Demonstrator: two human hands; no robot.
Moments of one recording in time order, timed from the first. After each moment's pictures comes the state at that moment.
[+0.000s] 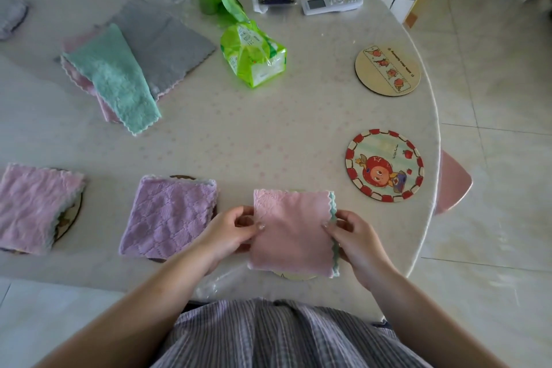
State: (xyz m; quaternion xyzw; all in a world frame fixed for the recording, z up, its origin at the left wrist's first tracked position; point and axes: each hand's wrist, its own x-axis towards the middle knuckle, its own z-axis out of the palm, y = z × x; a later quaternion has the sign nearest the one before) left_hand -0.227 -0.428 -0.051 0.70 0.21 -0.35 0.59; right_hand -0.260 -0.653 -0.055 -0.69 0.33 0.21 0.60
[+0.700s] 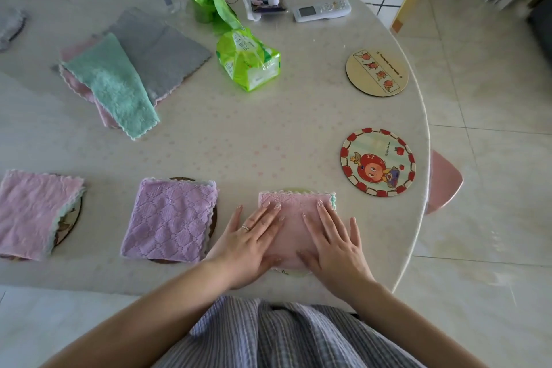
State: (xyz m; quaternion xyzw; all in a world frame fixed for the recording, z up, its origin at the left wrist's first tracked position) left_hand -0.252 -0.427 -0.089 0.92 -0.36 -0.18 0.00; right_hand -0.298 -0.637 -0.087 -0.98 -0.05 0.16 0.11
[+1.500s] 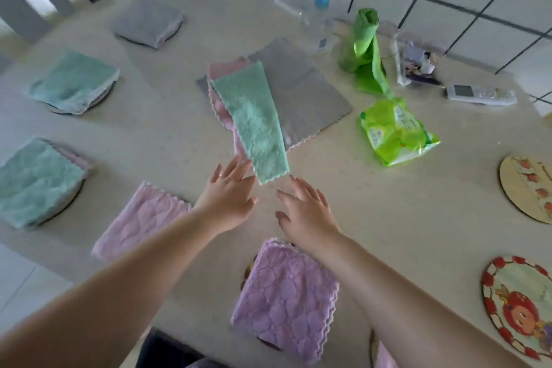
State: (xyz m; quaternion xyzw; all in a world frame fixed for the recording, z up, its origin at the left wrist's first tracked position) left_hand -0.081 -0.191 -0.056 0.98 -0.04 -0.16 0.11; right_hand -0.073 -0.368 -0.041 -0.94 -0.21 0.23 0.17
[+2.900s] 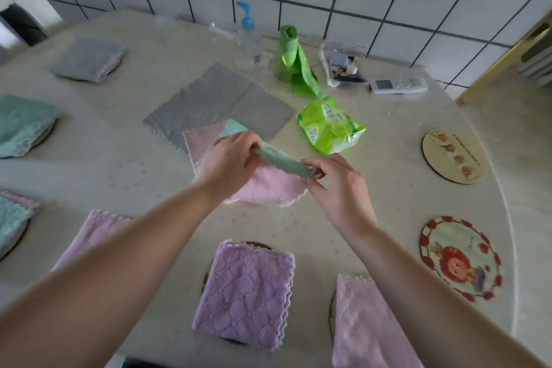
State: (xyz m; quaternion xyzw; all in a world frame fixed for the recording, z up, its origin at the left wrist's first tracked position) left_hand -0.029 -0.270 0.008 0.95 -0.11 0.06 0.29; right_hand -0.068 -0.475 0.023 -0.92 -0.09 -0.09 0.38
